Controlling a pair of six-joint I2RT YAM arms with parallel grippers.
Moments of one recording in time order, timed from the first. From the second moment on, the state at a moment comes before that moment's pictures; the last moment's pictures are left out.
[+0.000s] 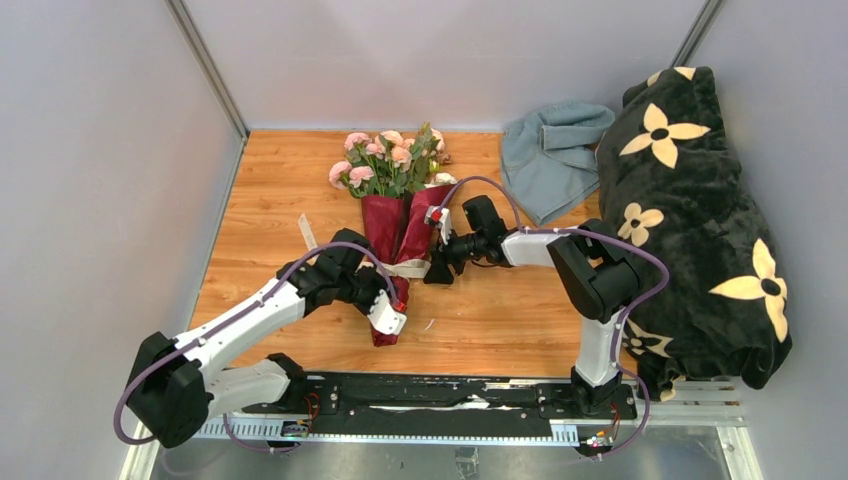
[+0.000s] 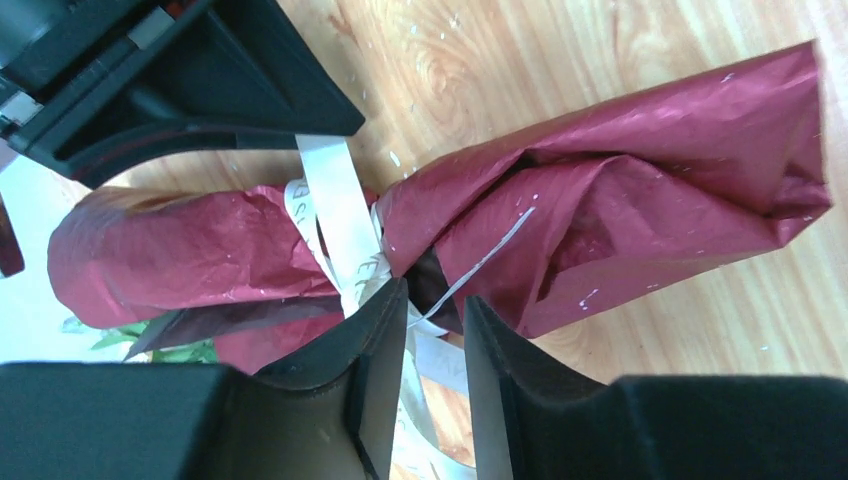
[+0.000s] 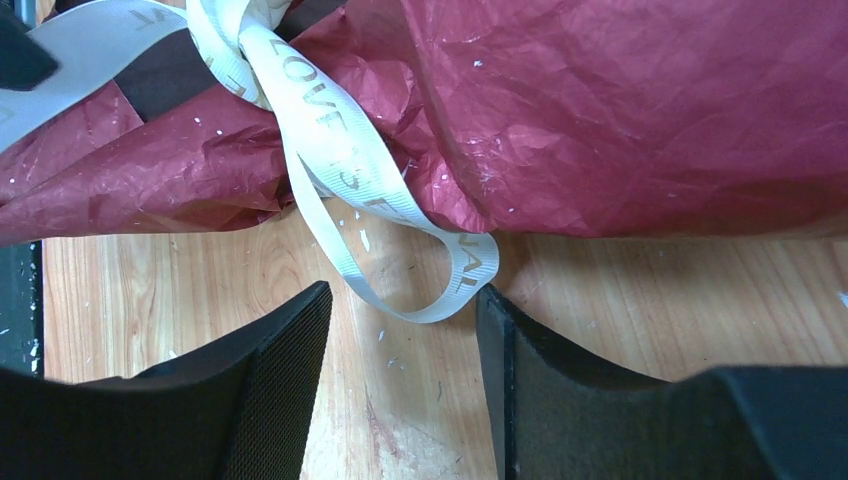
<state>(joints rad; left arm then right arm) -0.63 1.08 0.70 -0.59 0.42 1.51 0.58 1.90 0.99 0.15 -0.81 -0.23</state>
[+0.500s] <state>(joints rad) -0.63 1.05 0.75 -0.65 0.32 1.54 0.58 1.89 0.99 0.11 -0.82 -0.28</state>
